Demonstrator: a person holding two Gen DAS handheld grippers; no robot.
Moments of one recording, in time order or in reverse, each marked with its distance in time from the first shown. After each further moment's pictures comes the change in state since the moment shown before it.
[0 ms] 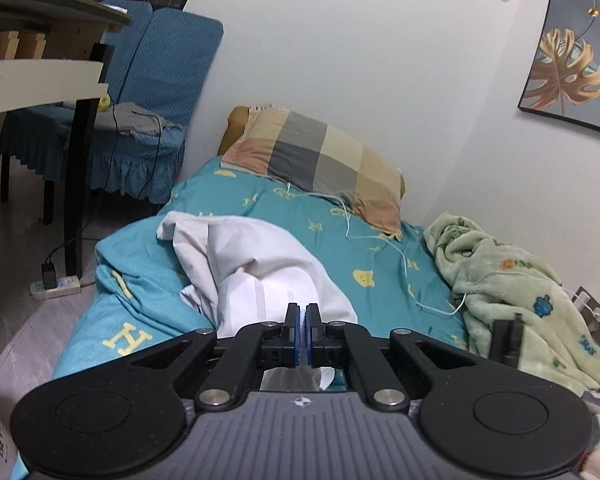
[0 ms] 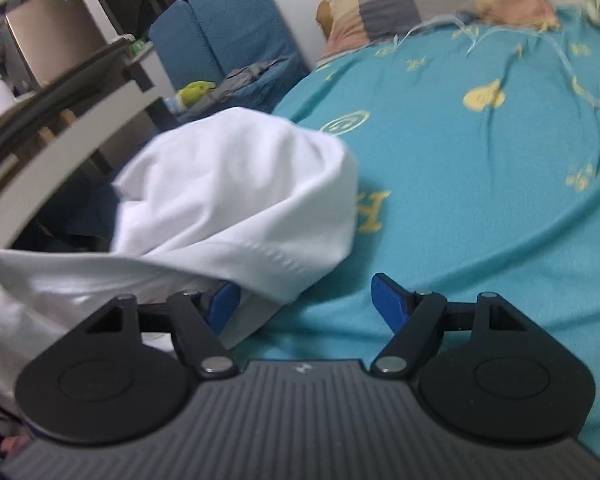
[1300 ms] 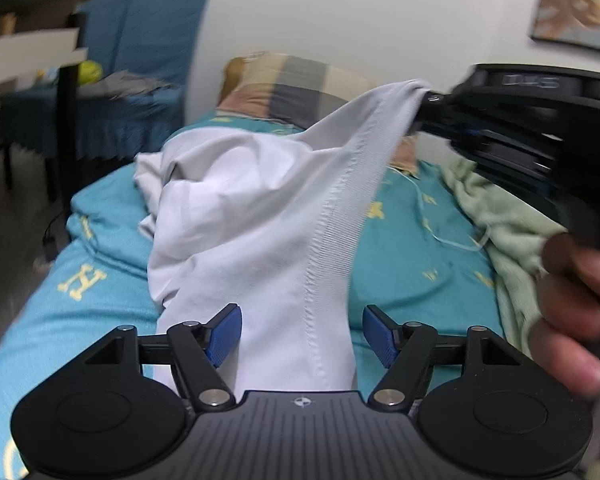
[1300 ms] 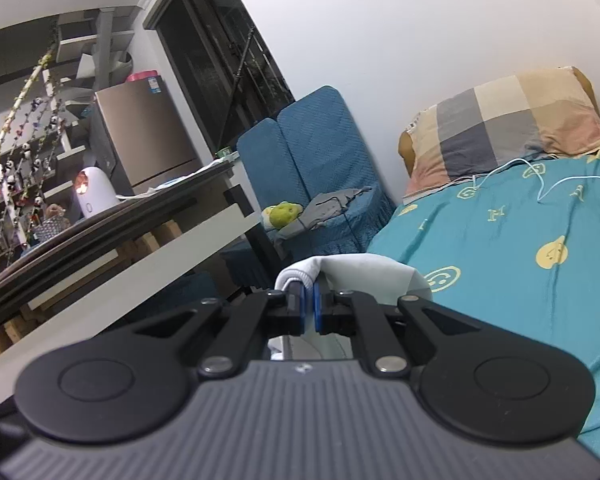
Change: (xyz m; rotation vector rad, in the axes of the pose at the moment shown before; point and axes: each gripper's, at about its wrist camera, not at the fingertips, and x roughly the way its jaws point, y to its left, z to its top) left arm 0.082 -0.055 -0.062 0.042 0.128 0.106; right arm -0.099 0.065 0.053 -0.070 -0.353 0.244
